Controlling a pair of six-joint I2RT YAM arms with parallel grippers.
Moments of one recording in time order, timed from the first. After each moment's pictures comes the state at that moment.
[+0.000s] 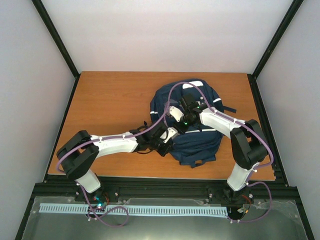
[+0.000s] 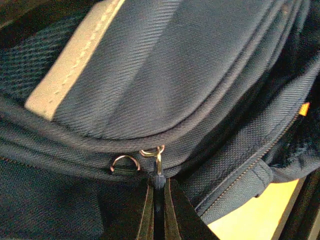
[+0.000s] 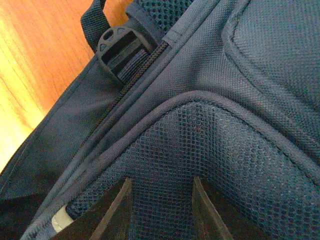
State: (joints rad) left arm -0.91 1.61 0.87 -0.17 0.26 -0.23; right arm 0.53 1.74 1.19 -0.59 -0.33 -0.40
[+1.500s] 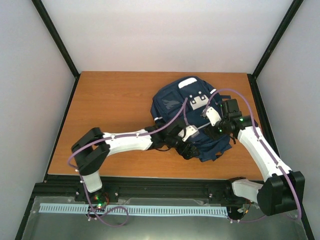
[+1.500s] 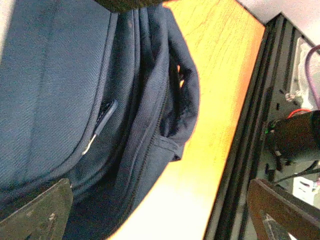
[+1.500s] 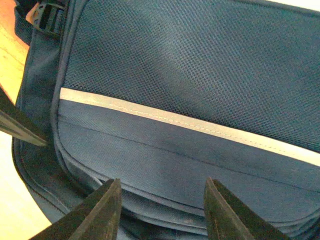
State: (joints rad) left arm -1.04 1.80 1.17 -0.13 0.37 -0.27; right arm 0.20 1.19 0.95 -0.82 -0.27 -0.45
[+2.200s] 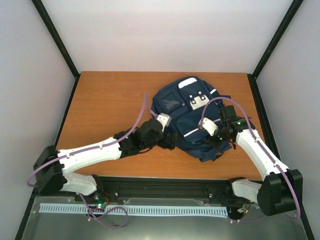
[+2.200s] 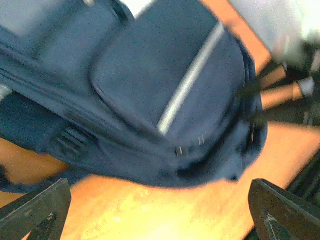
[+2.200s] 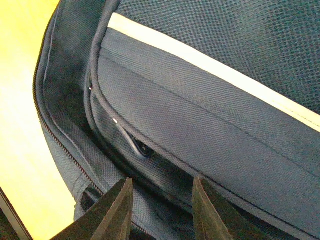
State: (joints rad) left arm -1.04 1.34 0.88 -0.18 -0.06 -0.50; right arm 0.20 1.18 0.85 -0.88 -0.33 -0.70
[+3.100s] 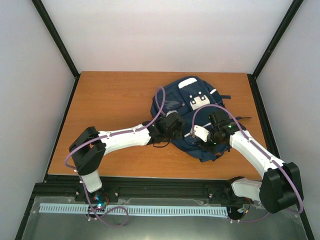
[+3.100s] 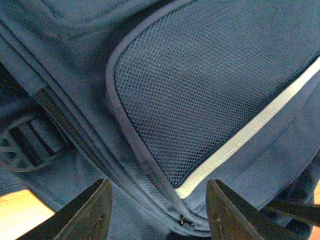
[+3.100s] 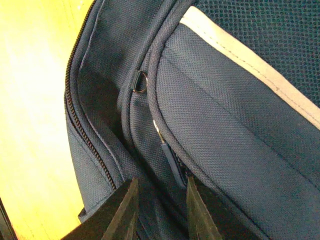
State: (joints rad) left arm -1.00 1.73 1.23 -0.35 -0.17 -0.96; right arm 0.34 1.21 0.79 -0.82 -0.29 -0.82
